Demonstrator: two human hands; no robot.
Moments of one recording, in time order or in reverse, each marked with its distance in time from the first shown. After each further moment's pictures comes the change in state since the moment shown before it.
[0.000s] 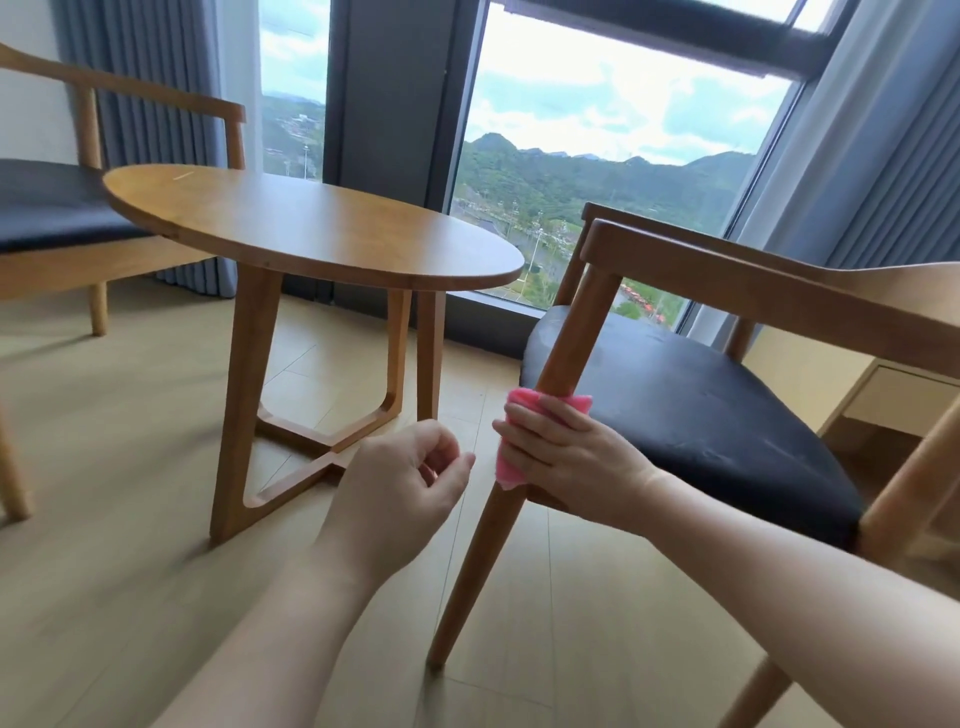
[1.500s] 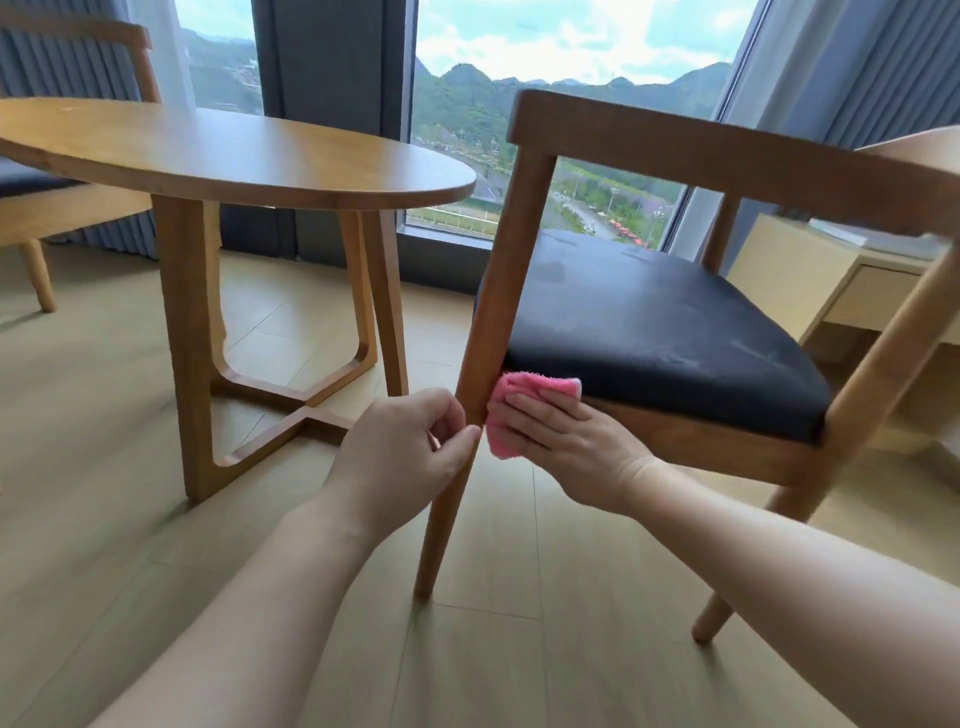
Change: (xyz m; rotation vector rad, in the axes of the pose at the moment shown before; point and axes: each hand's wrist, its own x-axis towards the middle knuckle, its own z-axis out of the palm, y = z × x) left_hand -0.009 0.002 0.050 0.100 -0.190 0.020; right_hand -0.069 -0.045 0.029 0.016 -0.134 0.070
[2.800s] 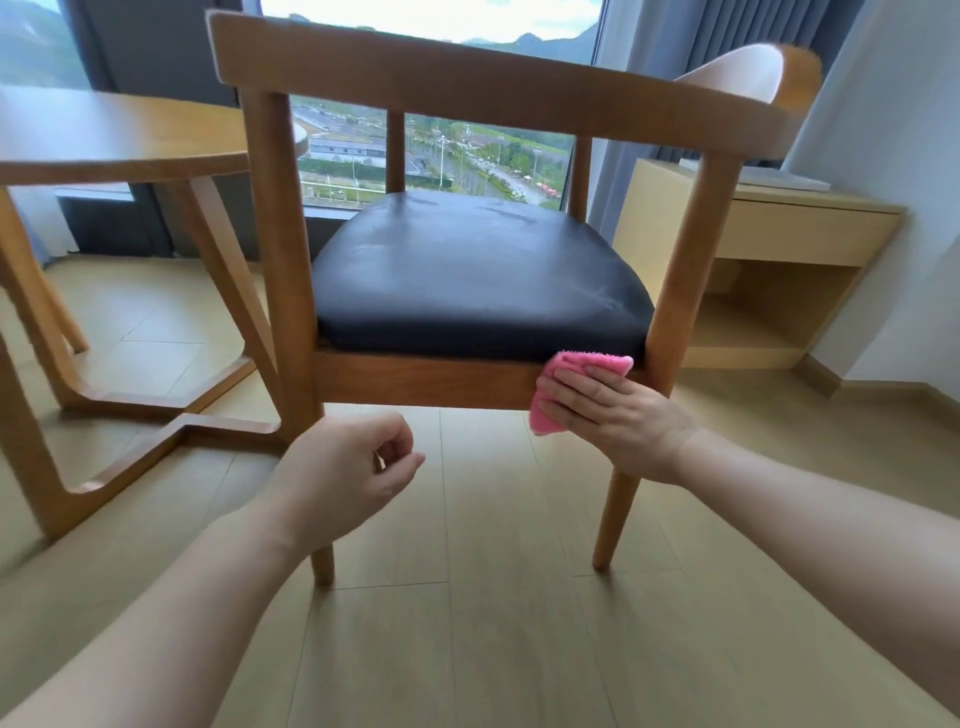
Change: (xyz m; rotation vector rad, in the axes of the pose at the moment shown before) left_hand -0.003 0.062 0.095 0.141 -0.318 0.099; right_hand -0.211 0.053 0.020 0.144 -0.143 0.180
